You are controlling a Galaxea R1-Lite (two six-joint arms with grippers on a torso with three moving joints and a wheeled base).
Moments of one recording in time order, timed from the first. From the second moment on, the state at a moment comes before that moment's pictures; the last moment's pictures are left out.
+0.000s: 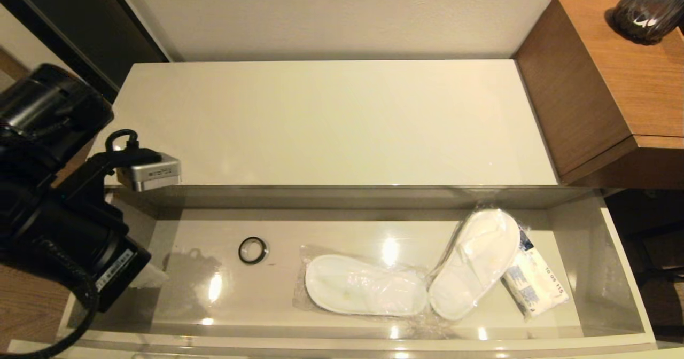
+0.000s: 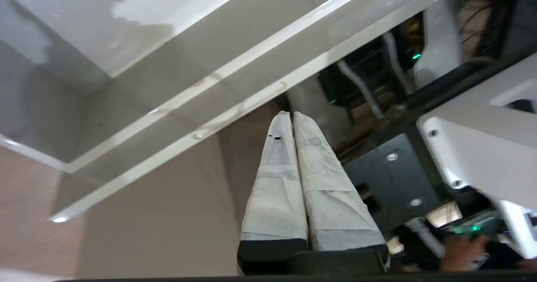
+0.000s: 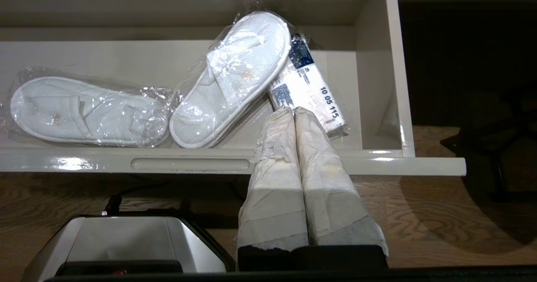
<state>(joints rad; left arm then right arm) -0.36 1.44 -1.40 1.07 -0.06 0.19 0.00 0.00 0.00 0.01 0.00 -0.04</state>
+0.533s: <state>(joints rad) -0.30 1.41 -1.65 1.36 -0.11 0.39 0.00 0.00 0.00 0.01 0.00 -0.04</state>
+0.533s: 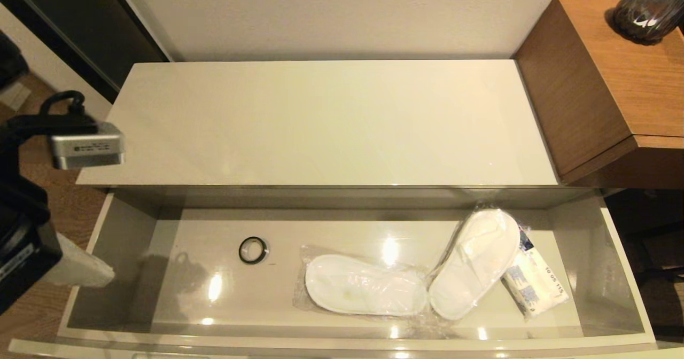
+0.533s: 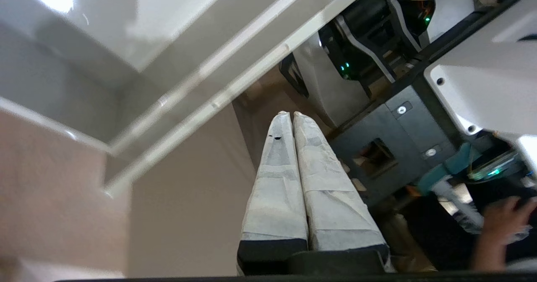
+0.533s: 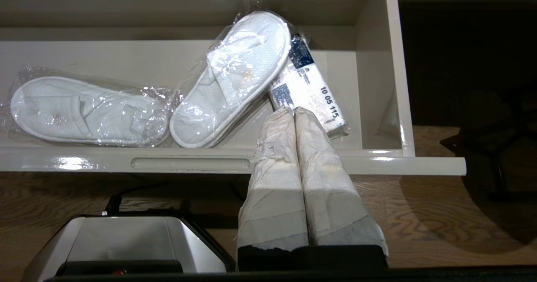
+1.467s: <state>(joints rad) -0.19 1.61 -1.67 1.22 -0.16 0.14 0.00 0.00 0.00 0.01 0.00 -0.04</state>
